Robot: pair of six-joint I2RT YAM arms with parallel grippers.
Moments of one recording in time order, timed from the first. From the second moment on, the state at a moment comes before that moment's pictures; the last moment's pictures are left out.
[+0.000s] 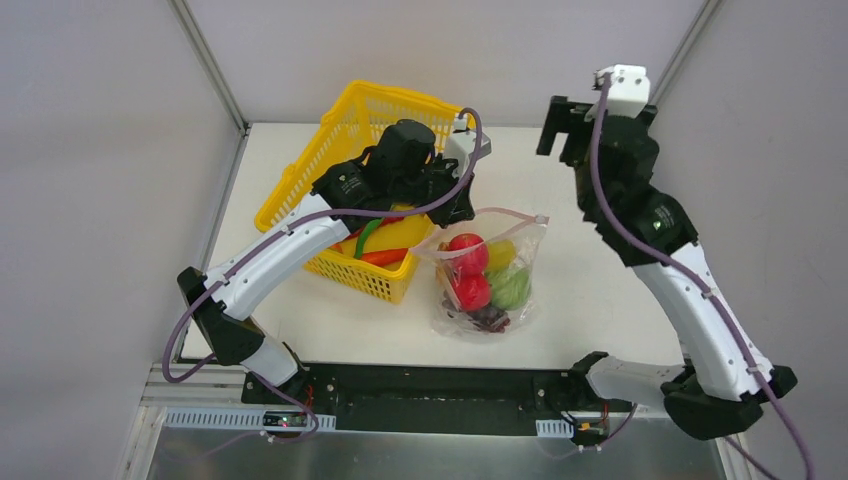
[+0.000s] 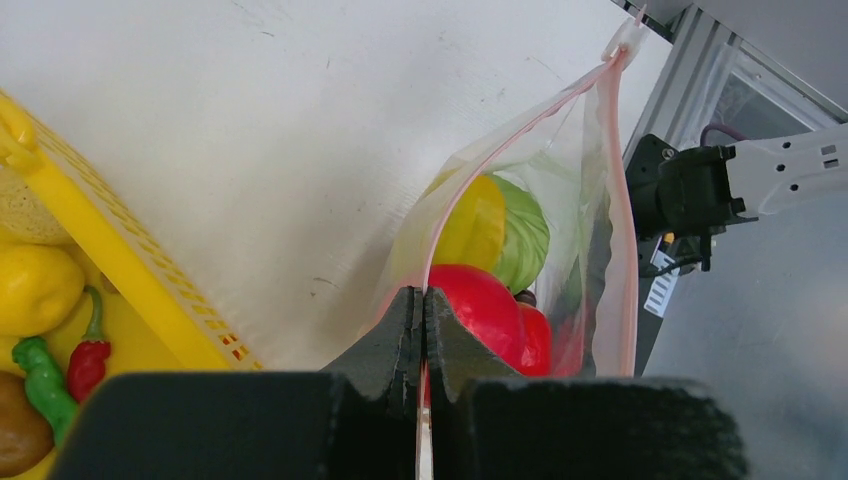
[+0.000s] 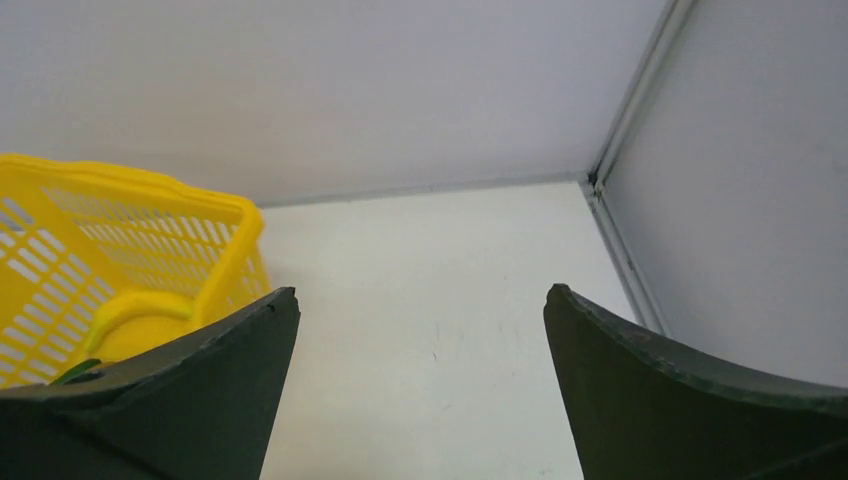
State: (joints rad) left arm -0.86 1.54 1.73 -0.70 0.29 -0.09; right arm 0.75 1.16 1.60 -0.52 0.83 0.02
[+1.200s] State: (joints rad) left arm -0.86 1.53 1.78 -0.76 0.37 -0.08; right arm -0.04 1.07 1.37 -0.58 -1.08 0.22
